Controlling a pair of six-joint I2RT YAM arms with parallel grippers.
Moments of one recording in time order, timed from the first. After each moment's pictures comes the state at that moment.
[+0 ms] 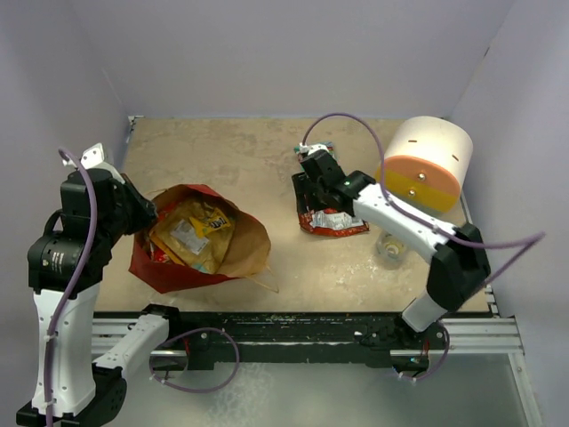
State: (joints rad) left arm -0.14 0.88 1.53 -1.24 -0.15 -0.56; right arm 0.70 1.65 1.34 -0.64 0.28 0.33
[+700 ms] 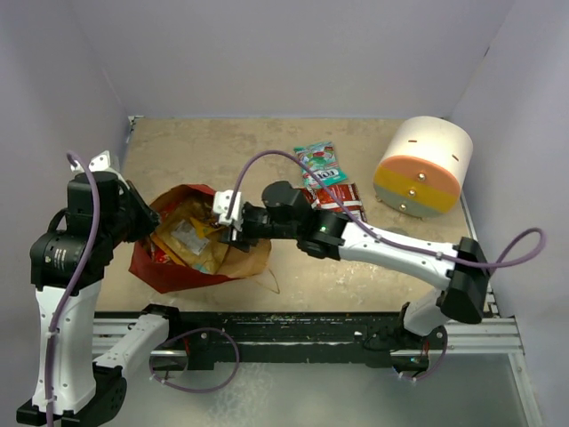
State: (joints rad) left arm -0.14 0.88 1.52 -1.32 -0.11 -0.59; right arm 1.12 1.48 1.30 -0.09 -0.21 -0.27
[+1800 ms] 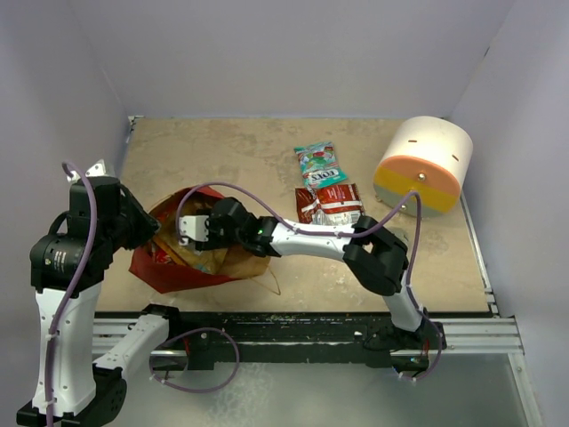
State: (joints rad) left arm -0.14 0.88 1.51 -1.39 -0.13 -0.70; right arm 1.13 2.05 1.53 0.01 0.01 -0.66
